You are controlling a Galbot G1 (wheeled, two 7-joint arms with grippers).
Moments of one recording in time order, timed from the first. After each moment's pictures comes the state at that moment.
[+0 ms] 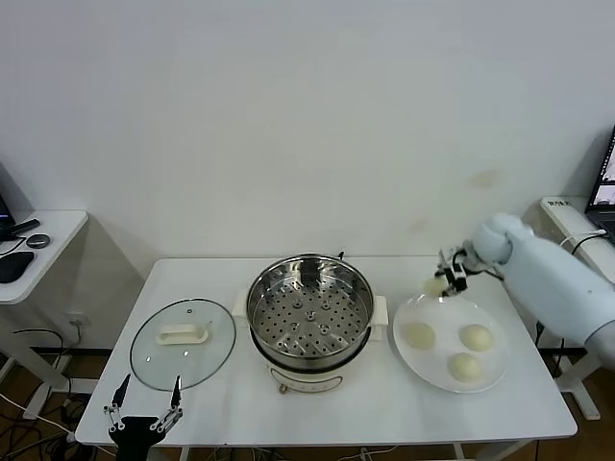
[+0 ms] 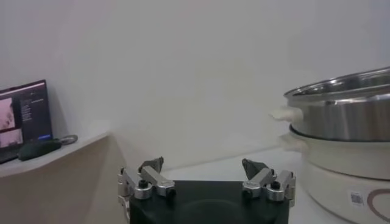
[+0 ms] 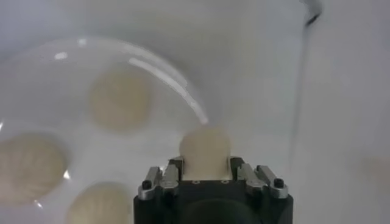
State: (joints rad) left arm 1.84 -1.35 -0.68 -2.01 -0.02 -0.28 -0.11; right arm 0.13 0.81 -0.68 1.07 -0.22 -0.02 -1.12
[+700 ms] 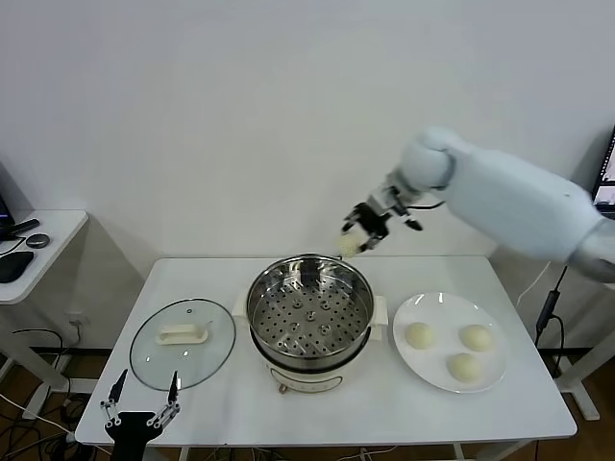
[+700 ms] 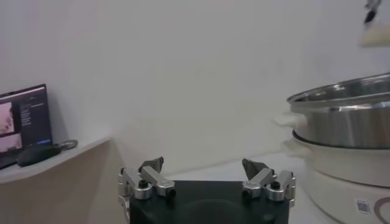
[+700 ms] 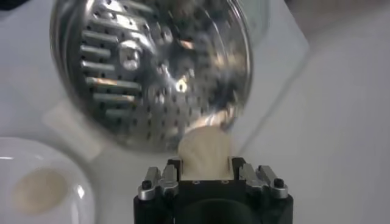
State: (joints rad) left arm 1.84 -1.35 -0.70 -2.03 -0.03 -0.28 -0.10; right arm 0.53 1.08 -1.11 1.19 0.07 0.29 -1.12
